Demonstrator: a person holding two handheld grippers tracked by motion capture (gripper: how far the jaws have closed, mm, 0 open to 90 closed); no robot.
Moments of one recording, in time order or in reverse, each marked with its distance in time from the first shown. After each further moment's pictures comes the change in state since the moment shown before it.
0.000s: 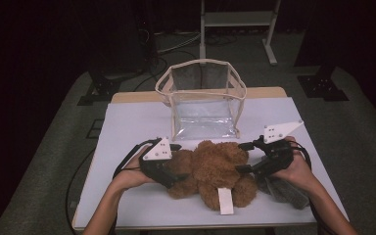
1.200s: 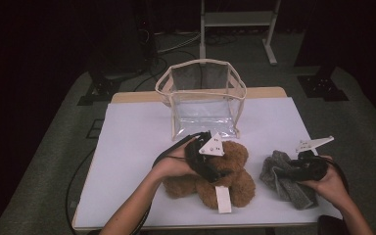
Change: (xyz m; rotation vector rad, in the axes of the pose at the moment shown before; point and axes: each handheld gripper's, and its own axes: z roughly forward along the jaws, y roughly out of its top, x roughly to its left) left arm -0.020 0.090 0.077 0.069 -0.095 0.151; right arm -0.043 -0.119 -0.060 0.197 -0.249 0.354
